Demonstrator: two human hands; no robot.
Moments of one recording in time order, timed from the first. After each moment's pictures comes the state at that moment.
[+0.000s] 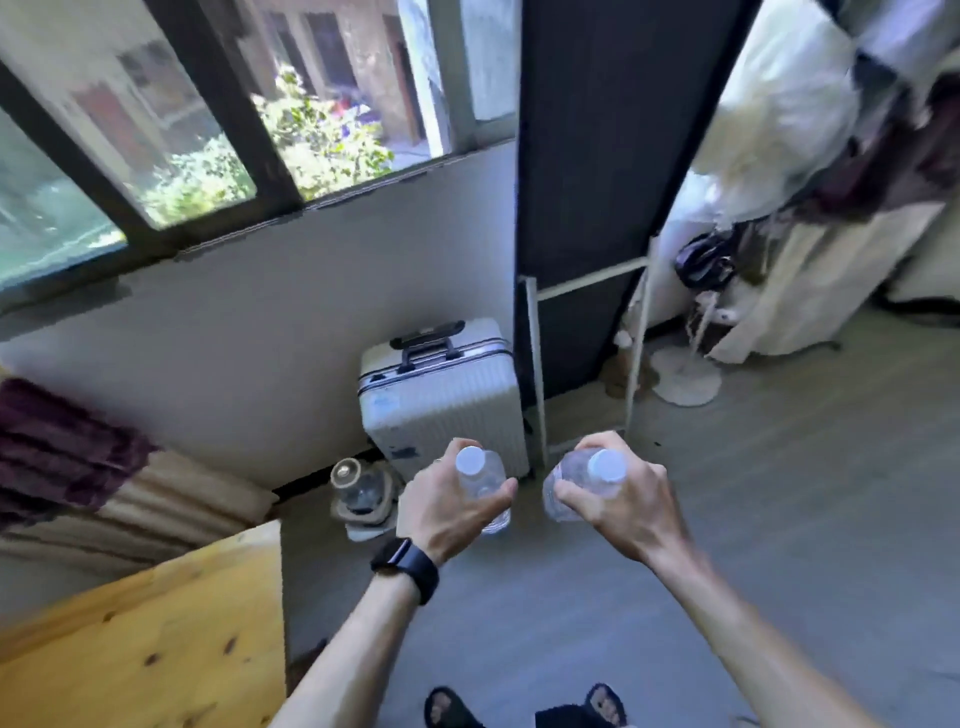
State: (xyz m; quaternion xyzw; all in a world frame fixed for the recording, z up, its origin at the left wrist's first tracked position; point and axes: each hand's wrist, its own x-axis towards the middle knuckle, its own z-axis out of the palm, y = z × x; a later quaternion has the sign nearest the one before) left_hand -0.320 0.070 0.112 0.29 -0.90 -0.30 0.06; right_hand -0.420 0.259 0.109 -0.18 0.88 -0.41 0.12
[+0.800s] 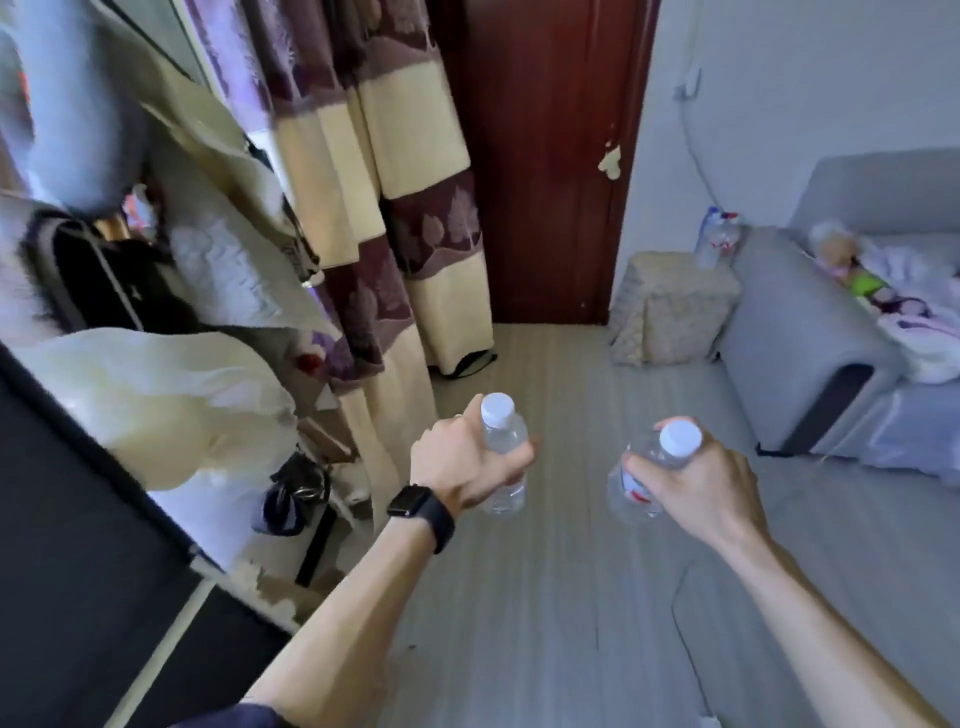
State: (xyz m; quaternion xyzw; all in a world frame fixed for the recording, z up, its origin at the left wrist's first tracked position) left_hand -0.822 0.452 0.220 -0.24 -0.93 -0.26 -0.04; right_hand -0.674 0.646 0.198 0.36 0.85 -0.33 -0.19
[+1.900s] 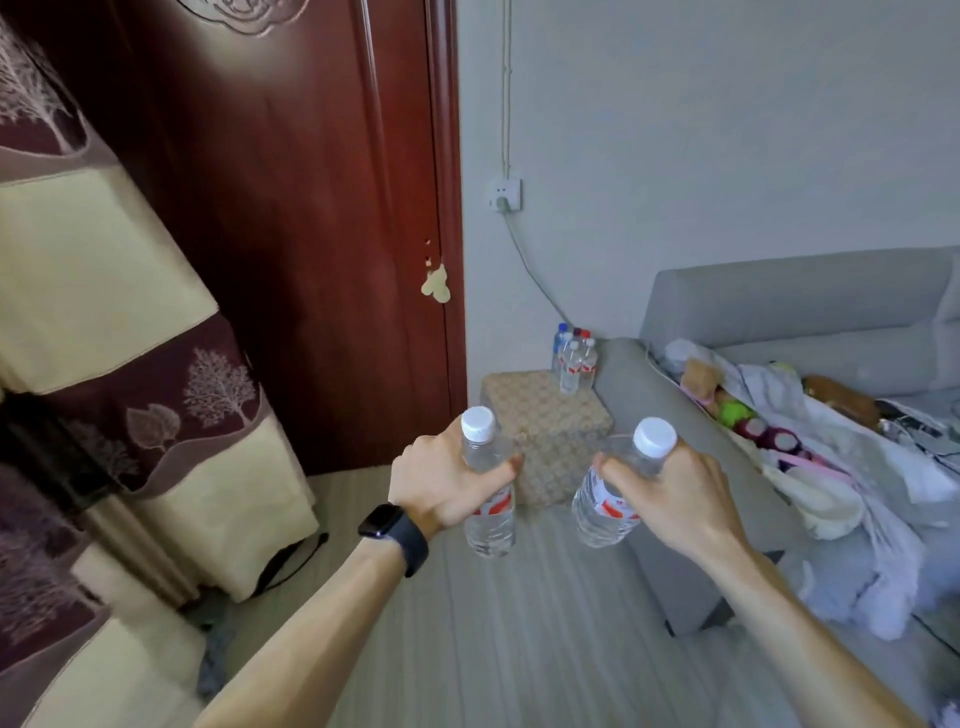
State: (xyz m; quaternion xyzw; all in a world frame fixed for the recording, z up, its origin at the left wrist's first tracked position) left_hand -1.234 1.101 0.237 -0.41 -0.87 -0.28 -0.04; right_hand -1.033 1.236 0.249 0.44 0.82 -0.25 -0.28
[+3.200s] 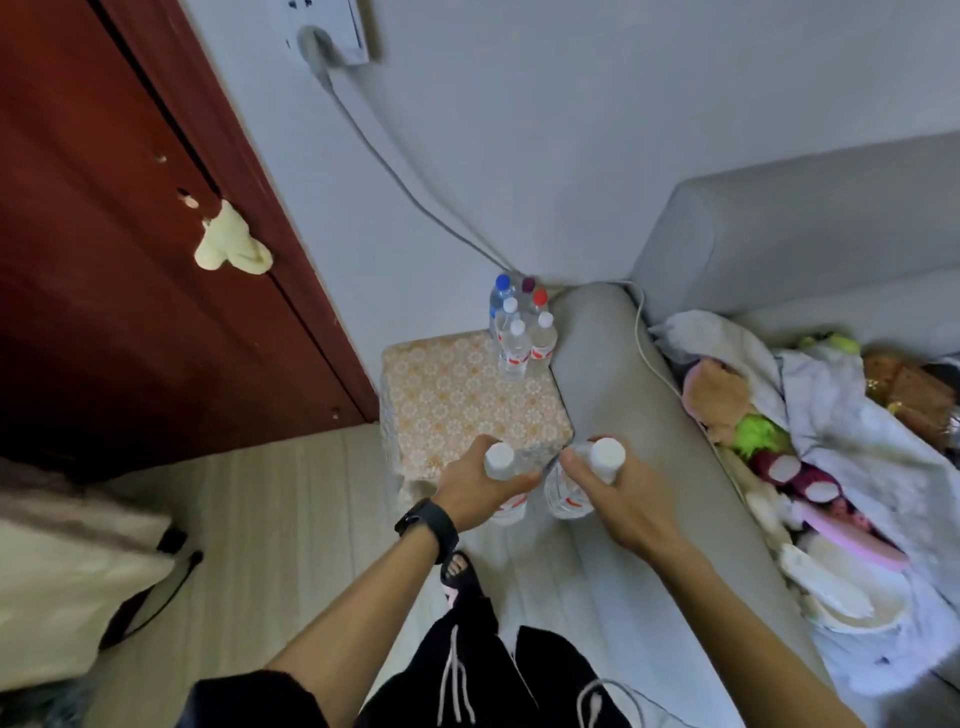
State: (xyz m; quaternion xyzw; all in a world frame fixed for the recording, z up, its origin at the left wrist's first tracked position) left_hand -1.450 1.724 0.016 -0.31 -0.78 -0.33 -0.43; right_hand -1.275 1.826 0.061 0.52 0.73 -0.43 -0.09
